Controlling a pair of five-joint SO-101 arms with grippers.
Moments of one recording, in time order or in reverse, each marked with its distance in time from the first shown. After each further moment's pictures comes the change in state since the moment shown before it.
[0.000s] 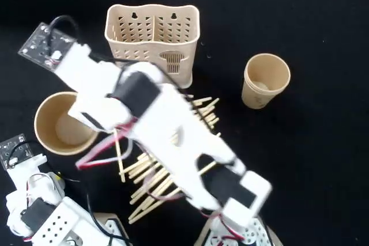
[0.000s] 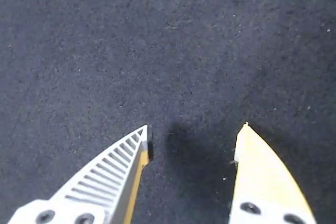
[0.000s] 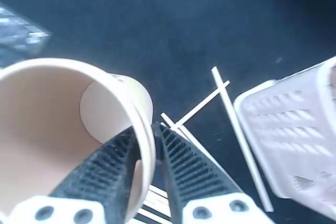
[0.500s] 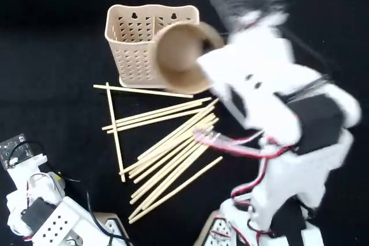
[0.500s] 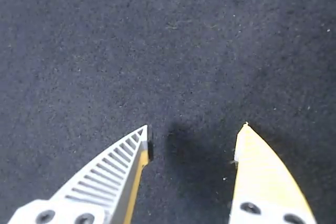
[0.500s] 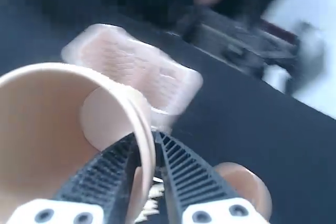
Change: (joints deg) left arm 0.0 0.0 0.0 0.0 0.0; right arm 41.1 -26.7 2.7 5.7 3.5
